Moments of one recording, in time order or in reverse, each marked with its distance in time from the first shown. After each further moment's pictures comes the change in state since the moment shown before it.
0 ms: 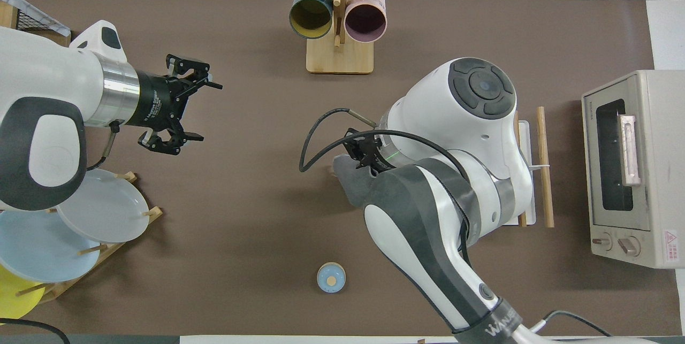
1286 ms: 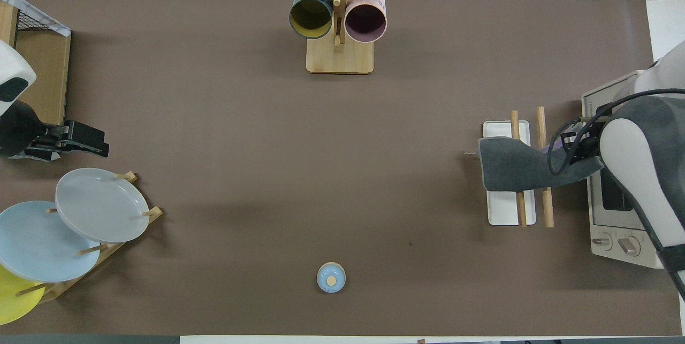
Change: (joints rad) left arm 0.144 -0.096 -0.001 0.104 0.248 -0.435 0.896; right arm -0.515 -0.102 -0.007 -0.084 -0.258 -0.183 -0.878
